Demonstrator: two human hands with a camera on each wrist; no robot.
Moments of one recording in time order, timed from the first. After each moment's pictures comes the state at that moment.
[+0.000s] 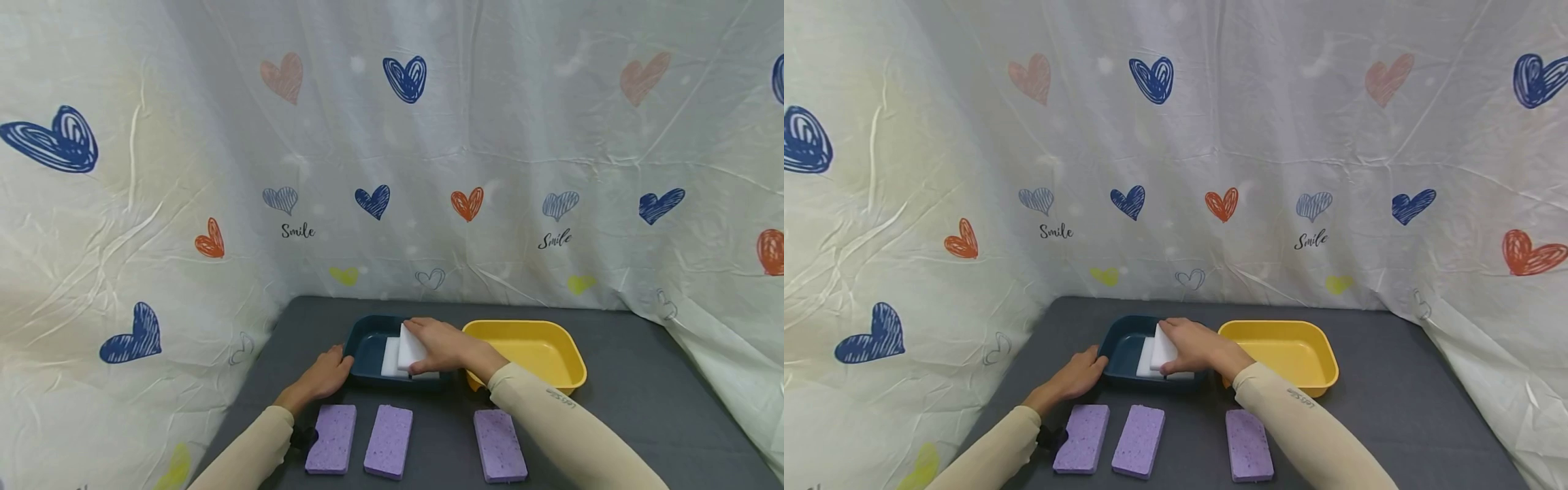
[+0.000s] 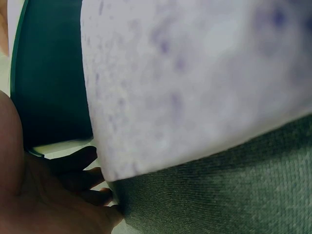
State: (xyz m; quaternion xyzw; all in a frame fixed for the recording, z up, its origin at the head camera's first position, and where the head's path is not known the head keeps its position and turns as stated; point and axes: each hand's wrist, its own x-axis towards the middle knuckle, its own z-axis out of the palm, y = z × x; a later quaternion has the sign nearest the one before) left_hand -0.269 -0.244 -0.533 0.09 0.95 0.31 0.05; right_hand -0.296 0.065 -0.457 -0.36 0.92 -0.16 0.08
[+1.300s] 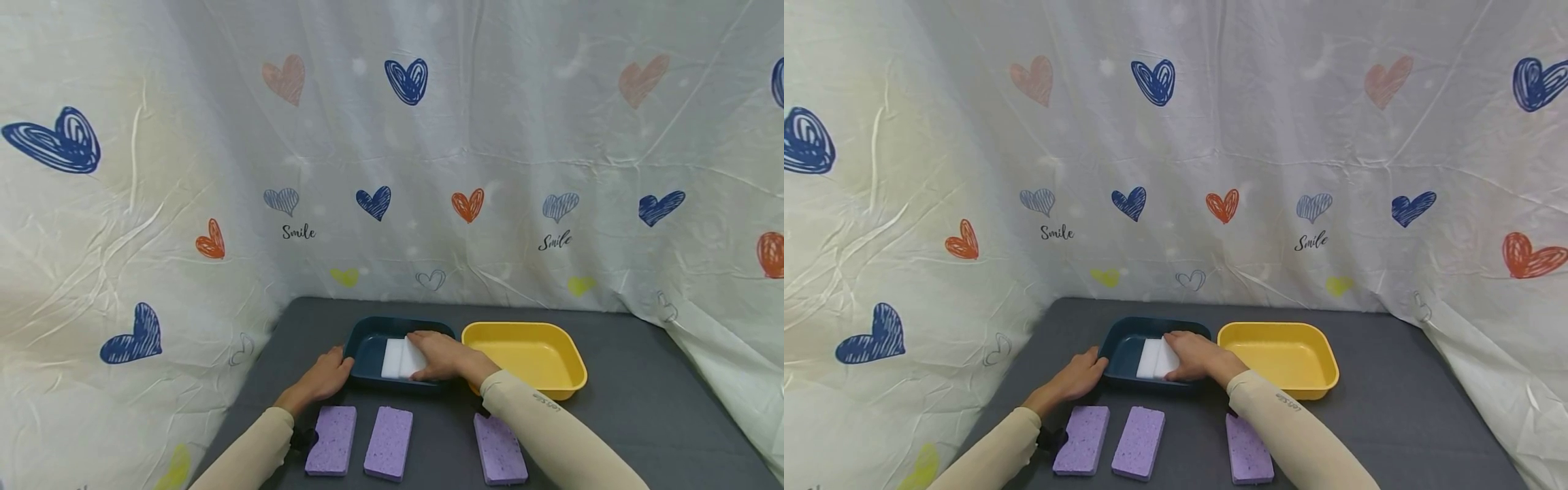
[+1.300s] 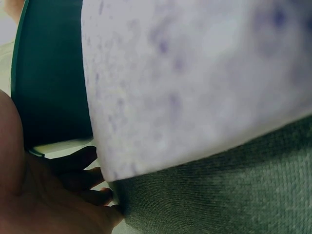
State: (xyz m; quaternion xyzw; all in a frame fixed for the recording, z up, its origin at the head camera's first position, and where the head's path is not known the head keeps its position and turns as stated) left_hand -0.266 -0.244 -0.531 0.09 0.94 0.32 0.04; right_hand -0.311 0.061 -0.499 -0.37 0.91 -0.15 0.08
